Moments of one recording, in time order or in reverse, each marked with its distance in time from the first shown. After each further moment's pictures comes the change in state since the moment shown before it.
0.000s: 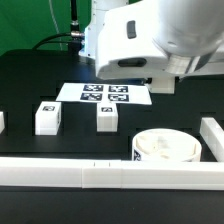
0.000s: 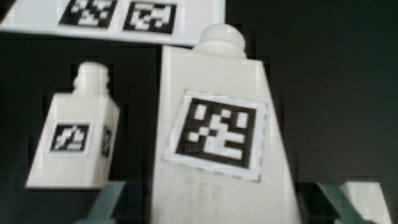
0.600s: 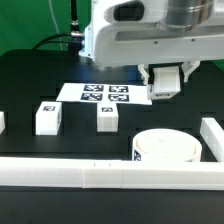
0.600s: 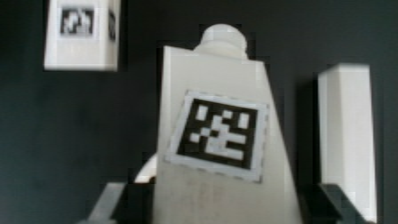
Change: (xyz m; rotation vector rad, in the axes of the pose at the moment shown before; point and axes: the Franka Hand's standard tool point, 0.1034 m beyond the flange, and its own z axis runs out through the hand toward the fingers) arm 0.023 0.001 -0.034 -0.029 0.537 -0.027
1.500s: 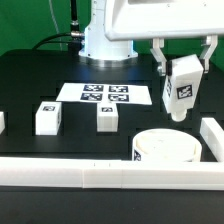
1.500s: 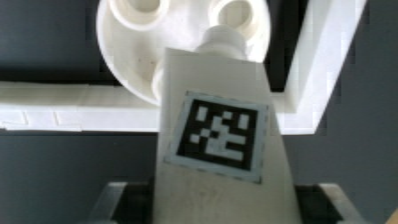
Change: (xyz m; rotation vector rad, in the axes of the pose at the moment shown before) arm 0.011 -0.017 -0.027 -0.038 0.616 -0.016
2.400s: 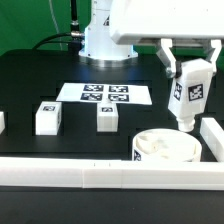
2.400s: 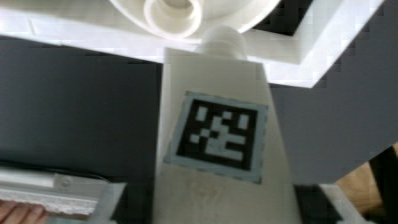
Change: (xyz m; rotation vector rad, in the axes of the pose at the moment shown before) arm 0.004 -0.010 0.006 -0.035 0.274 -0.194
